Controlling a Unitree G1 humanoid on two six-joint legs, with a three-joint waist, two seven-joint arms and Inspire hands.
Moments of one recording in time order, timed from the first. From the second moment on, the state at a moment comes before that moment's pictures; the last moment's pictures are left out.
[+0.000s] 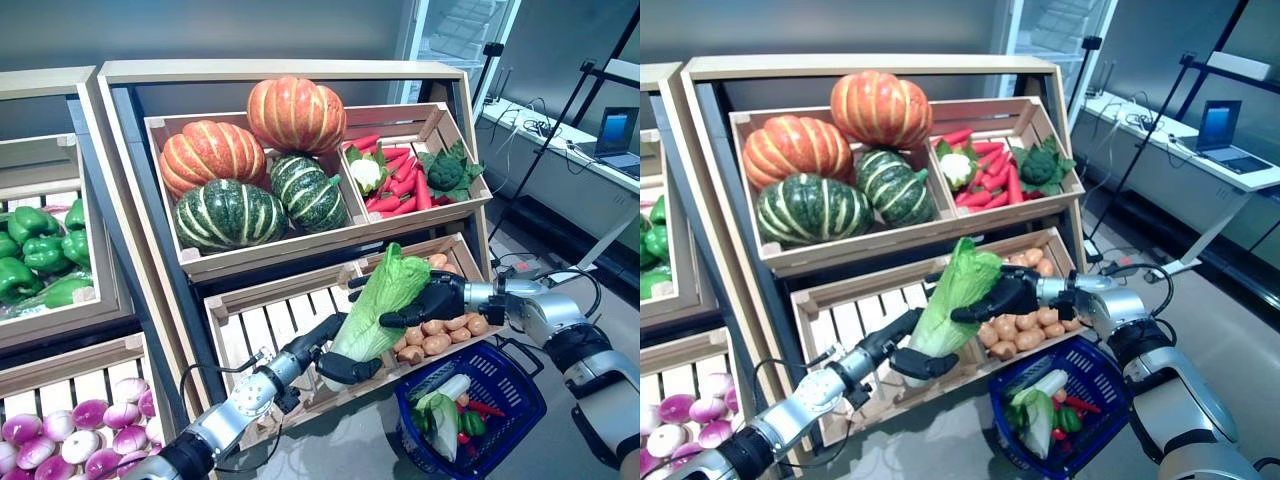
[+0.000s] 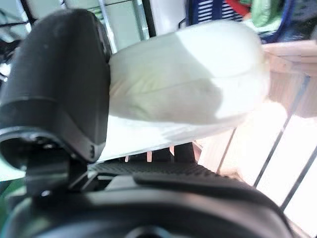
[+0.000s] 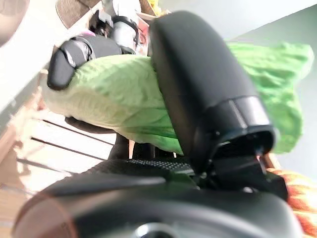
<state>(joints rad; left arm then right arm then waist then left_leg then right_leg) -0.19 0.53 -0.69 0.35 -0.18 -0.36 -0.04 -0.71 -0.69 0.50 0.65 0.79 0.29 1.04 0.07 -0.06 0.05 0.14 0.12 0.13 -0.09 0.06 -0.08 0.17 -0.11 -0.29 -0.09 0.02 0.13</state>
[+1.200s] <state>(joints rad) -0.19 0.51 -0.59 0.37 -0.13 -0.35 0.01 -0.57 -0.62 0.36 0.59 0.91 0.24 0.74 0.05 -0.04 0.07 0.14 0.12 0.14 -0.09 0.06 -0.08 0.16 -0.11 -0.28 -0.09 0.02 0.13</state>
